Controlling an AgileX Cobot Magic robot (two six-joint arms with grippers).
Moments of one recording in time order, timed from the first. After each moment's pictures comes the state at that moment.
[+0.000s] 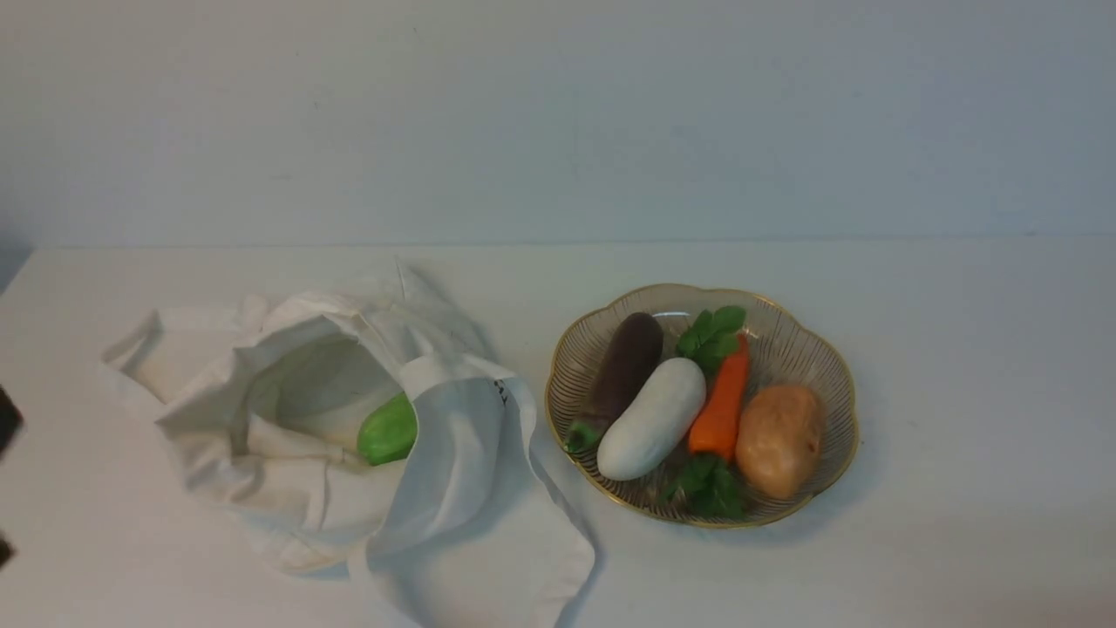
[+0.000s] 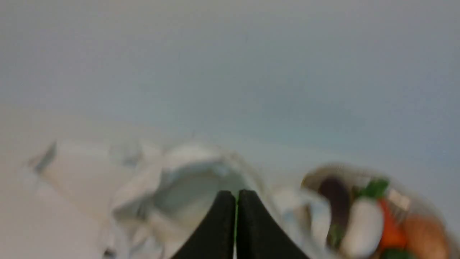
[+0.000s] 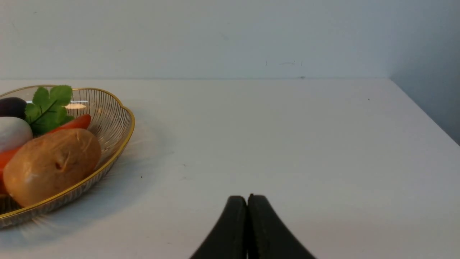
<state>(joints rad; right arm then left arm) -0.05 -0.02 0.02 -0.11 0.37 0.10 -0.11 0.45 -0.54 -0.21 0.54 -0.07</state>
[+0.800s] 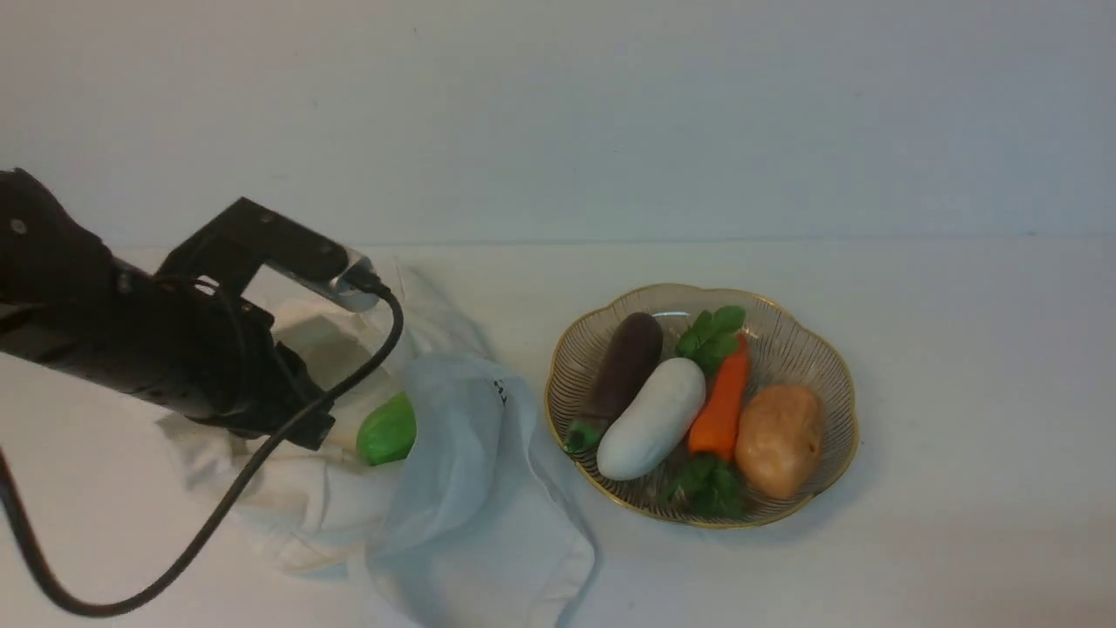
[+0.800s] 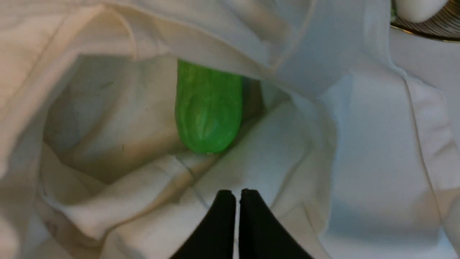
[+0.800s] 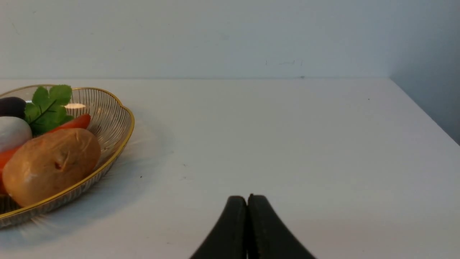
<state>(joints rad) -0.05 -0.02 0.02 -0.11 0.37 0.10 -0.11 1.50 -0.96 -0.49 0.68 0.80</state>
